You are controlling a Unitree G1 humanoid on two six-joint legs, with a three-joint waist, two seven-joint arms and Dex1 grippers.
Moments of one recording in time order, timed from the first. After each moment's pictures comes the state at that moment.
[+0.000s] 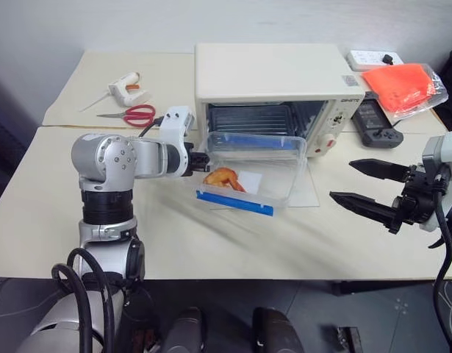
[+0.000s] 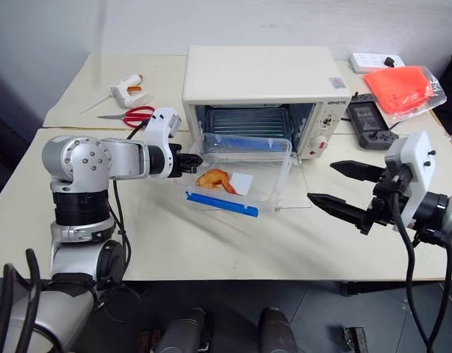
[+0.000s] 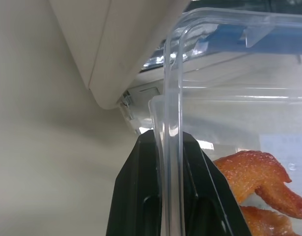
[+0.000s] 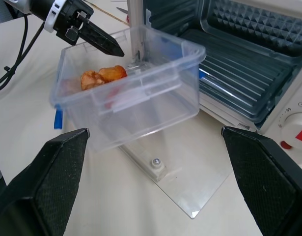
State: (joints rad) left arm -1.01 0.27 0.20 0.04 -0.56 1.58 0.03; right arm -0.10 -0.96 -0.56 -0.53 0.93 0.85 0.82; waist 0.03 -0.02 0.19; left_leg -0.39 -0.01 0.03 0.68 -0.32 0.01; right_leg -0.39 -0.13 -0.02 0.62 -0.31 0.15
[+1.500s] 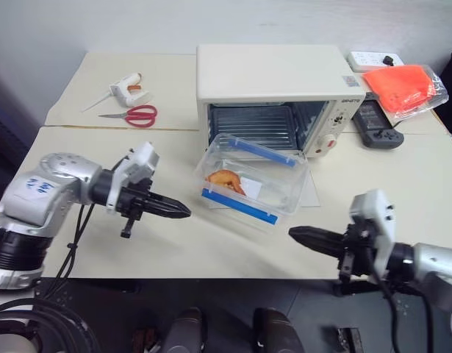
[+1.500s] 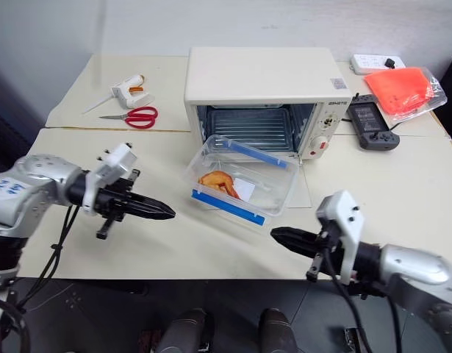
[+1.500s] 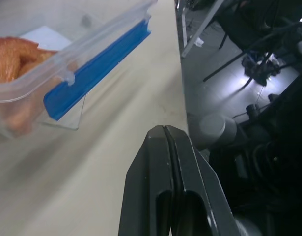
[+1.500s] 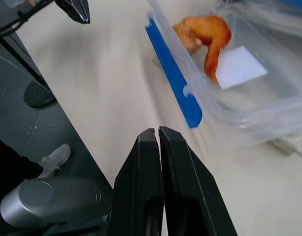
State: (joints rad) left arm -0.67 0.89 -0.17 -0.05 -0.53 0.73 -1.37; right arm 0.07 -0.87 -0.26 -0.82 1.05 0.88 0.49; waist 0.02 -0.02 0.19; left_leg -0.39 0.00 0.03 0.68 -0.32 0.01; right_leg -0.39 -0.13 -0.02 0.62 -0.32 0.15
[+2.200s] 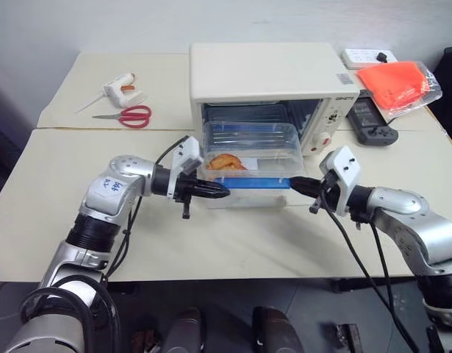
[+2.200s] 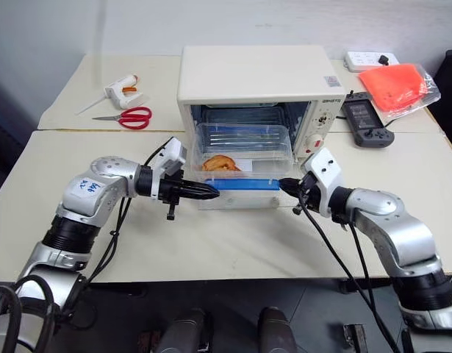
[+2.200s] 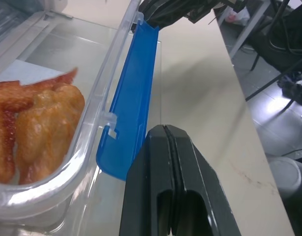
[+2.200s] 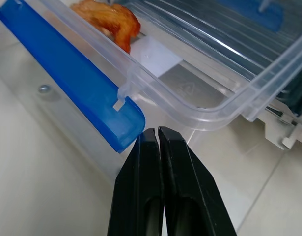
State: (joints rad) left arm -0.77 0.54 -0.20 0.14 -0.37 0.61 -1.11; right arm -0.45 -0.72 0.04 -0.15 0.46 0.57 0.69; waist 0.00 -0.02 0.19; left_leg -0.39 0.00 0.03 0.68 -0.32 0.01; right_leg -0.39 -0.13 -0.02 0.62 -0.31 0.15
